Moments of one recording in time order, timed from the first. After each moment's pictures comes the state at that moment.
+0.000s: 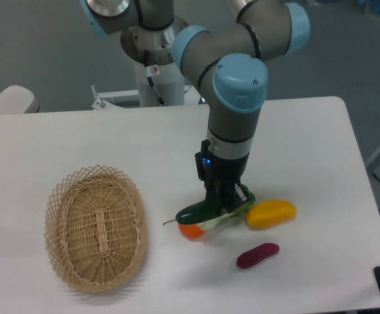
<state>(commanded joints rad) 2.47 -1.91 -1.44 -1.16 1.41 1.46</state>
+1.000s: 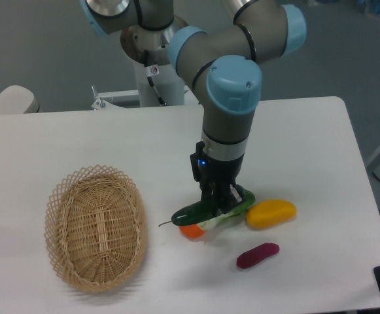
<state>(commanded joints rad) 2.42 -1.90 -1.46 -1.17 1.43 1.38</state>
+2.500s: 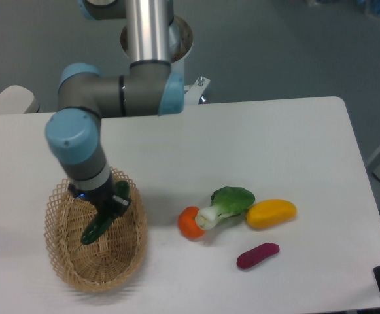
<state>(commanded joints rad) 2.00 -2.04 -1.60 -1.05 1.63 0.43</state>
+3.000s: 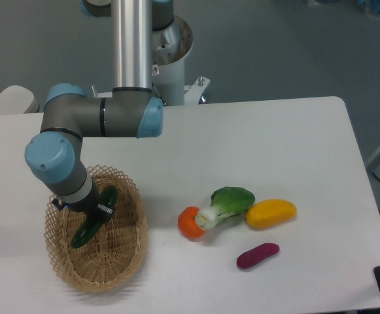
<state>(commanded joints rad) 1.98 -2.08 -1.60 -1.04 1.64 0.45</state>
